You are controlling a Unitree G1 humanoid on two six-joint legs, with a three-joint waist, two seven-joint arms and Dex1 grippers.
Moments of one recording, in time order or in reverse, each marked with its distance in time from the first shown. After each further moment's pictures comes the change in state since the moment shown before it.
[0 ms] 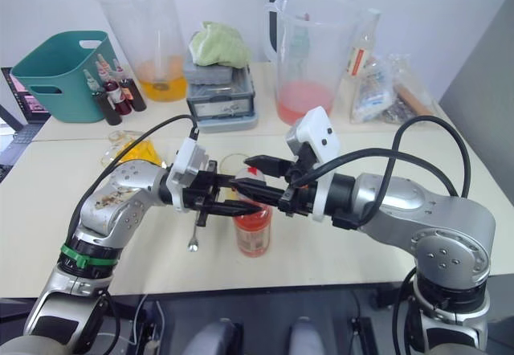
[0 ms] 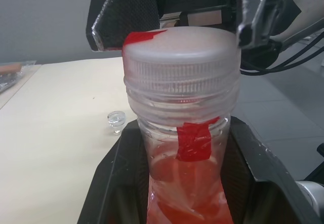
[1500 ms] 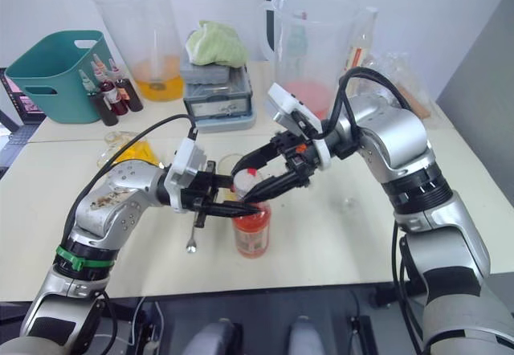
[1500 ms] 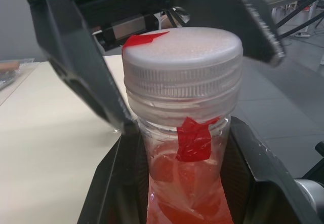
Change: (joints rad) left arm 0.007 0.014 0.005 -0.037 -0.001 0.027 0.021; right arm -0.446 -0.070 0.435 0.729 -0.558 -0.382 1.256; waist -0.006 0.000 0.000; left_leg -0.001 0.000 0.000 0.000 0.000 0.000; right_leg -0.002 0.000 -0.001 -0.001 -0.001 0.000
